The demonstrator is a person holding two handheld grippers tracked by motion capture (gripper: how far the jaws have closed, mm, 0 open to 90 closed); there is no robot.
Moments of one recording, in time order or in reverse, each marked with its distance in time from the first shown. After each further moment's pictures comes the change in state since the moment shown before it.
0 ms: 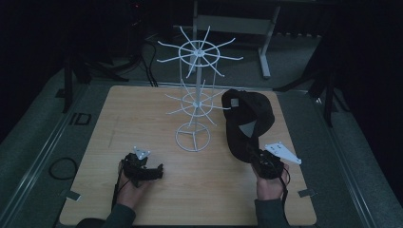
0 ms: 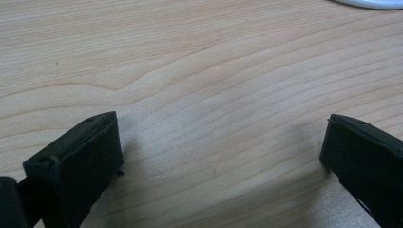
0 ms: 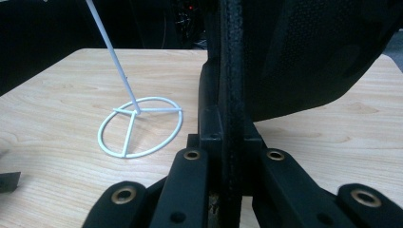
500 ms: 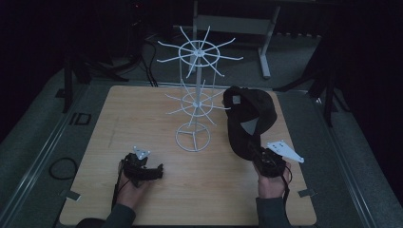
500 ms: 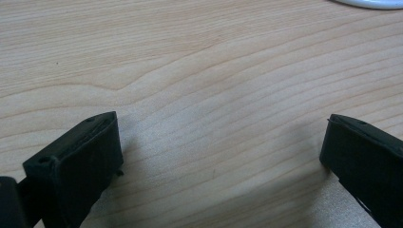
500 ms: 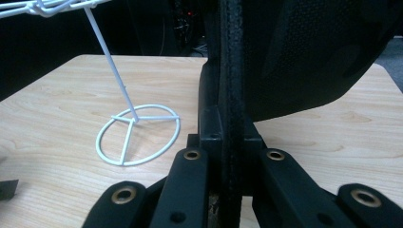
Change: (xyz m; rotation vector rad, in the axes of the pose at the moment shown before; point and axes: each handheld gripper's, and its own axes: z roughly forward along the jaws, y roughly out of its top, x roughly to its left) left arm 0.000 0.000 0.000 -0.001 0.001 0.000; right arm -0.002 0.007 -0.003 -0.020 -0.005 -0.005
